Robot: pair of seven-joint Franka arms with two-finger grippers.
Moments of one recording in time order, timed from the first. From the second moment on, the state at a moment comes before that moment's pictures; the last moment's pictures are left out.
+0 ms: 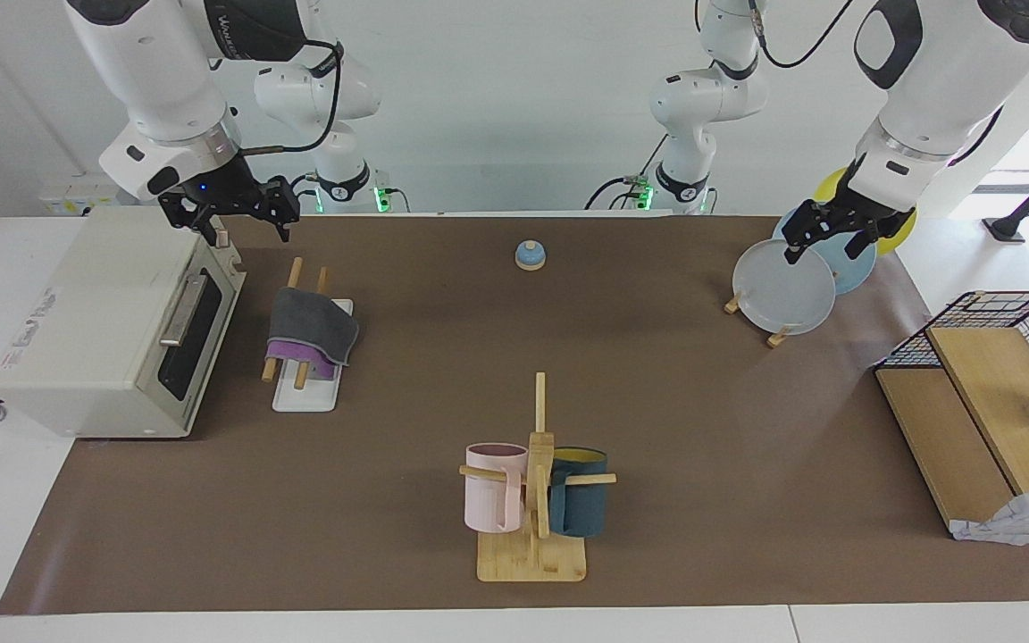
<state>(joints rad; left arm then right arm) 0.10 -0.01 -0.18 -1.63 -0.03 1.60 -0.12 0.03 0.03 0.06 -1.53 -0.06 1.43 -0.01</state>
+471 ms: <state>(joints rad) 0.10 -0.01 -0.18 -1.63 -0.03 1.60 -0.12 0.02 0.03 0.06 -1.53 -0.06 1.41 -0.01</state>
